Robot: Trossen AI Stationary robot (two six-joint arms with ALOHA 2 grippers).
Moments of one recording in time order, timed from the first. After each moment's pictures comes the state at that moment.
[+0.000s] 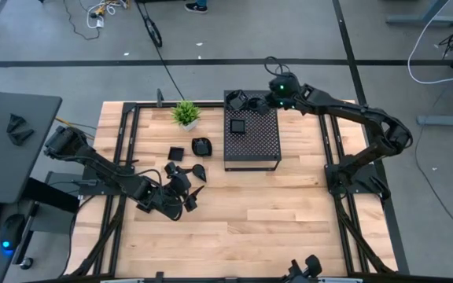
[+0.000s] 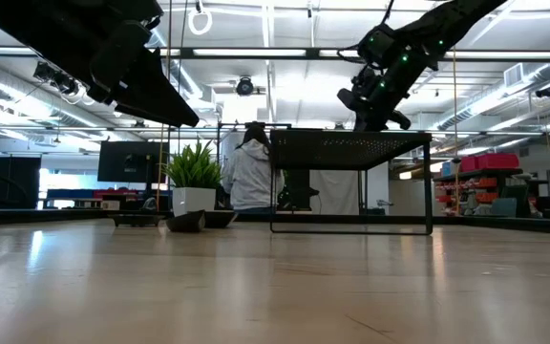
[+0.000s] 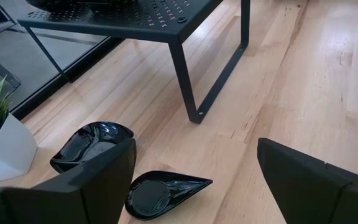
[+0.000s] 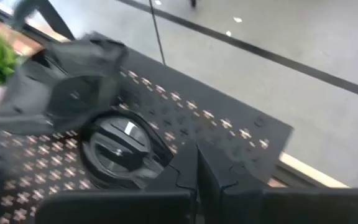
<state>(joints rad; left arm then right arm) -0.51 1.41 0.67 -0.06 -0.96 -0.55 -0.67 1.47 1.09 -0.33 0.15 0.26</state>
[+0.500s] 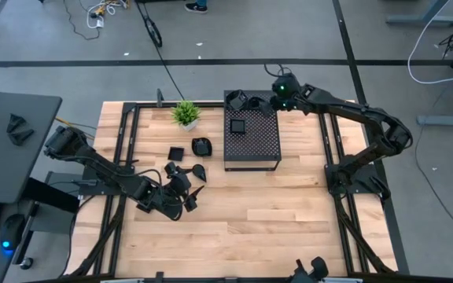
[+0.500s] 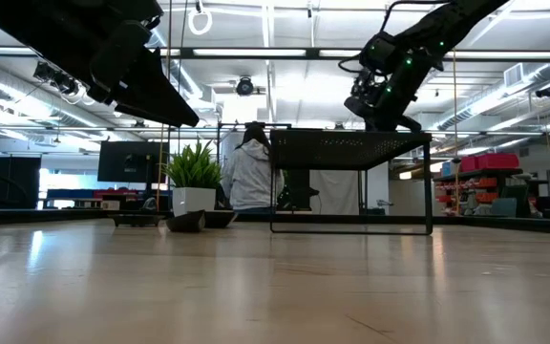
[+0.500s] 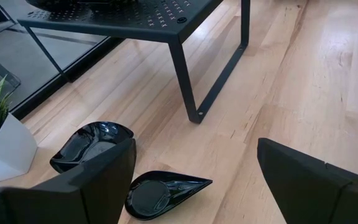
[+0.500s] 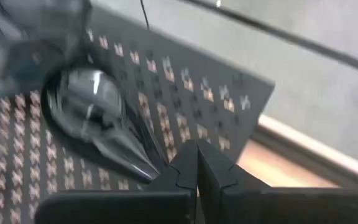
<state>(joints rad) -0.51 1.41 0.67 -0.06 -0.96 -0.55 -0.70 1.47 1.09 -0.45 0.15 0.28</state>
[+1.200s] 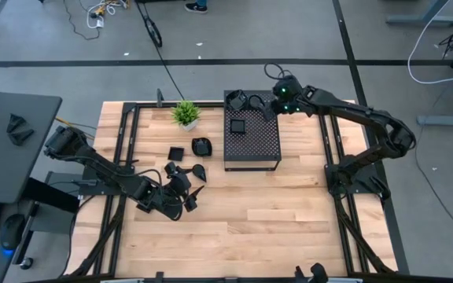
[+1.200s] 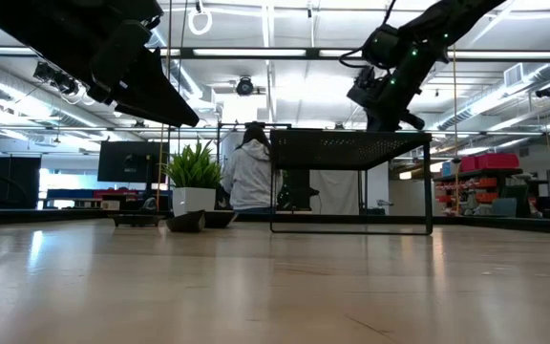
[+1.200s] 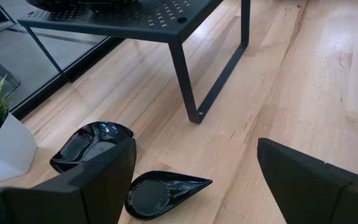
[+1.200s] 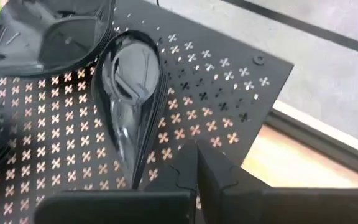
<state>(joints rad) -0.51 1.41 0.67 -0.06 -0.96 -0.55 -0.67 1.43 1.09 -0.53 0.11 0.31</state>
